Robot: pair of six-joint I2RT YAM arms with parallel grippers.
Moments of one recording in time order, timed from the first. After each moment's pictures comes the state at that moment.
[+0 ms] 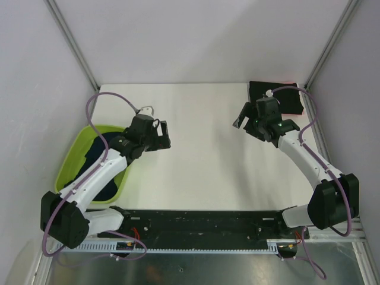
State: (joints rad) left arm -0.46 1.20 0.96 -0.52 -0.17 -0.47; right arm 0.32 1.38 1.14 -0.49 0.04 0.71
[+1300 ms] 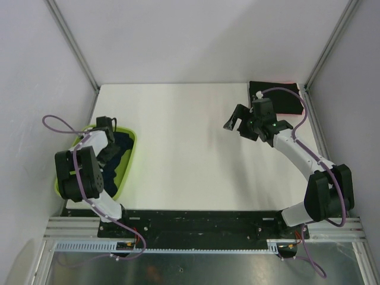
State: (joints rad) left arm 0.20 1.64 0.97 -0.62 -0.46 -0.78; right arm 0.32 1.45 1.11 -0.36 -0.15 0.68
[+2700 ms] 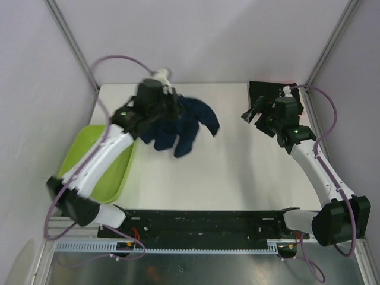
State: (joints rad) left arm -0.54 1.35 1.59 -0.61 -0.07 -0.45; right arm 0.21 1.23 1.09 -0.39 -0.09 0.70
